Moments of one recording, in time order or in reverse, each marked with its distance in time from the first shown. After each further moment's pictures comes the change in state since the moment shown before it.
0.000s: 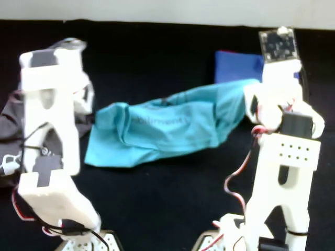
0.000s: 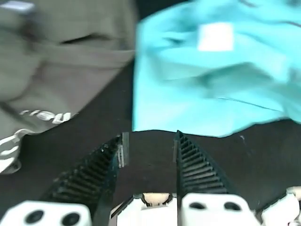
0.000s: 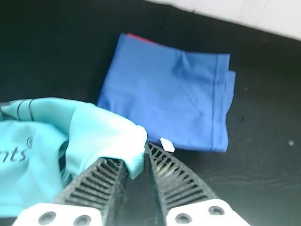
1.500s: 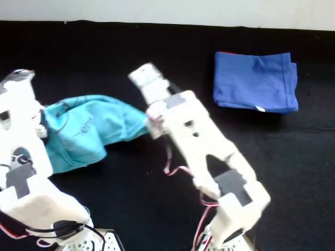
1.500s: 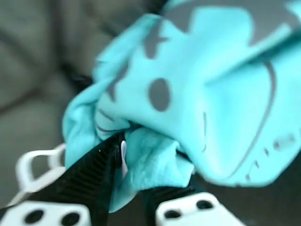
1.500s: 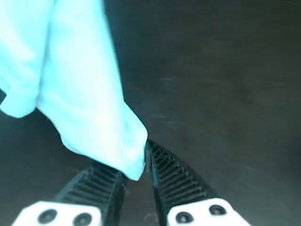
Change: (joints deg) left arm -23.0 -1.9 20.2 -16.7 -10.9; right arm -35.0 38.8 -4.9 -5.5 -9.5
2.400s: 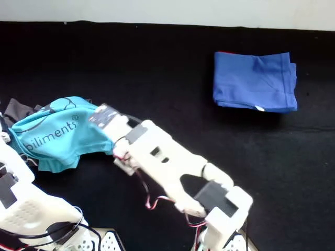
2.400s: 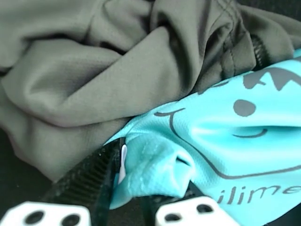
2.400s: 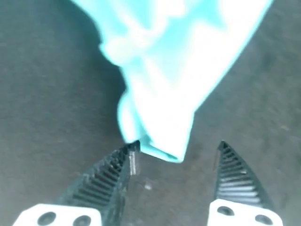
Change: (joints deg) left arm -16.8 0.0 -2.5 -9.8 0.0; right arm -22.0 4.0 6.4 -2.3 -1.5
